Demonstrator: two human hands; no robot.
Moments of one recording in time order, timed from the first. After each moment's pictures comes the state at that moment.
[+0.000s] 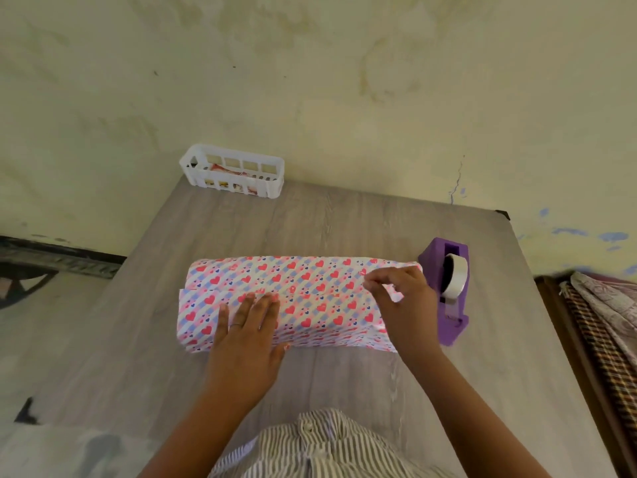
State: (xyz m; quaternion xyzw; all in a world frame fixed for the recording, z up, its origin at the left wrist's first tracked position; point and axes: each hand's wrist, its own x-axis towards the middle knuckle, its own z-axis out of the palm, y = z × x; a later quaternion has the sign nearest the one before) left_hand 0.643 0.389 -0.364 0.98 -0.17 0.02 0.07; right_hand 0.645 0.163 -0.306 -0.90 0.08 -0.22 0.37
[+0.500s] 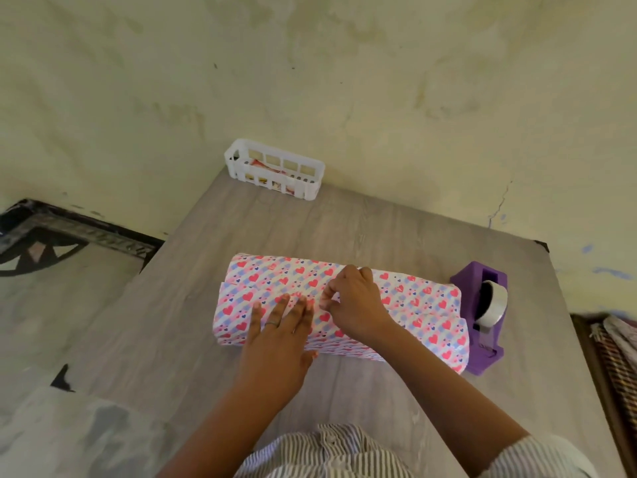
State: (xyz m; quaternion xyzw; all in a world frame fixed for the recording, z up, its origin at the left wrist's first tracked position) left_hand 0.644 0.395 -0.365 0.98 -0.17 -0.02 0.05; right_hand 0.708 0.249 -0.330 -0.98 -0.05 0.08 0.17
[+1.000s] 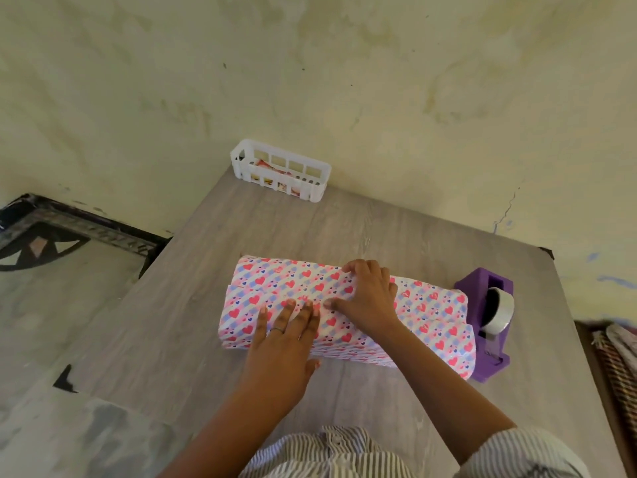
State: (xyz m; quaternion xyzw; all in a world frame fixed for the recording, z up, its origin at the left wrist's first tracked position) left_hand 0.645 0.398 -0.353 0.98 -0.18 -0.11 0.06; right_hand 0.723 0.238 -0.346 -0.97 0.04 0.04 0.23
